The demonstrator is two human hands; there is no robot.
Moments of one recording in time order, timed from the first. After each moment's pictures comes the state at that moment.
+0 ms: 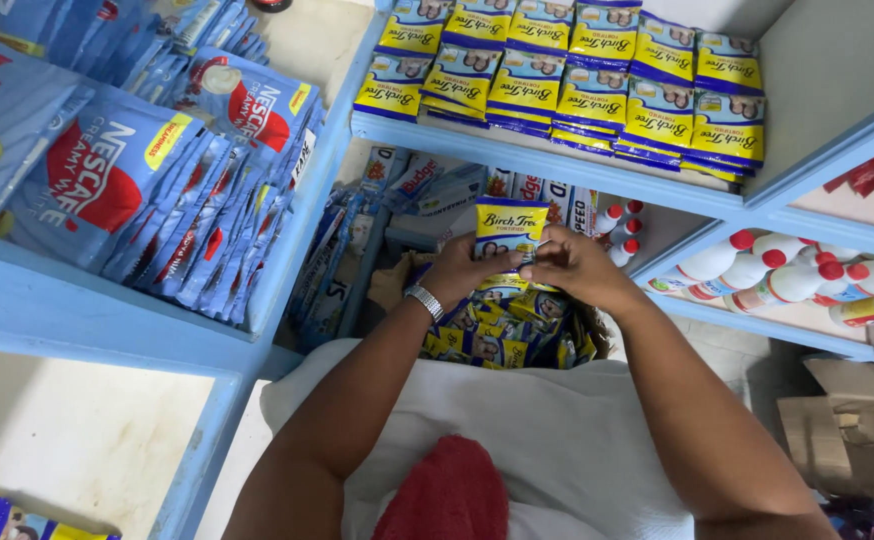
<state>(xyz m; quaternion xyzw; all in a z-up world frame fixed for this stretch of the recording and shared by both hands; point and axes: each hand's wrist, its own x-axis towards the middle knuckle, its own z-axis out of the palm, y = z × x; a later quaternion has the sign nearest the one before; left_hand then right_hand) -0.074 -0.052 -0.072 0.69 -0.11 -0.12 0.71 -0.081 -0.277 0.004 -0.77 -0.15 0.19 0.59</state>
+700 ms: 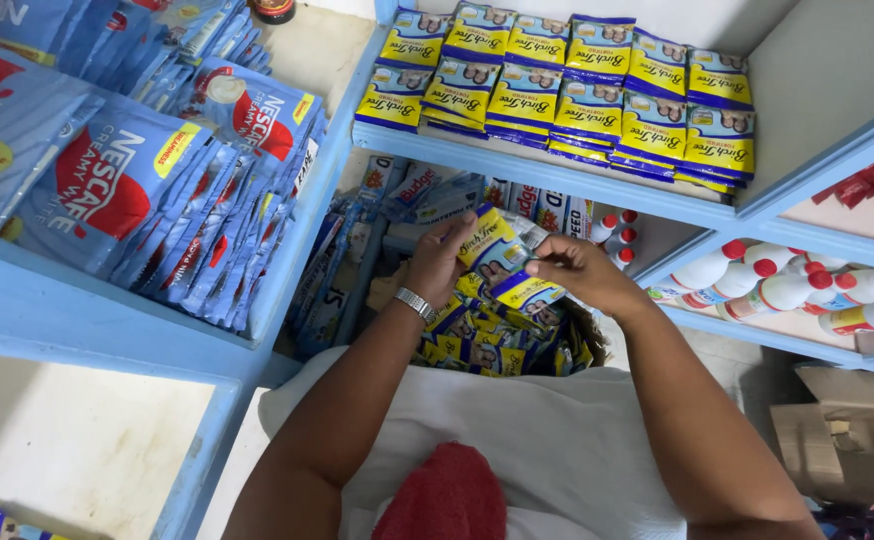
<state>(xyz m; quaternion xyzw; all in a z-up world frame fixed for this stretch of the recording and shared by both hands) -0.059 -0.038 -0.064 0.42 0.02 -0.10 0.90 -0.074 -0.288 -0.001 -0.83 -0.10 0.18 0.52</state>
